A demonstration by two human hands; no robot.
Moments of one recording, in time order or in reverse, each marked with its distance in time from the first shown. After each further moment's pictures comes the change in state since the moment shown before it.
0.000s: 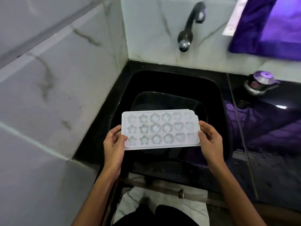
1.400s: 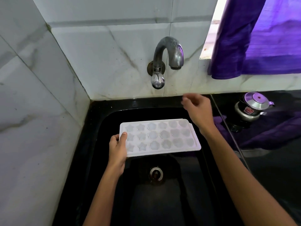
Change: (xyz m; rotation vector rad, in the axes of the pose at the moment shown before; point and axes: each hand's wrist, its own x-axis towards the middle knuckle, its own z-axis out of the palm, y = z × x) left_hand 0.217 0.029 0.175 0.121 -0.241 -0.170; right_hand 0.269 -0.084 0.053 -0.120 0.135 -0.102
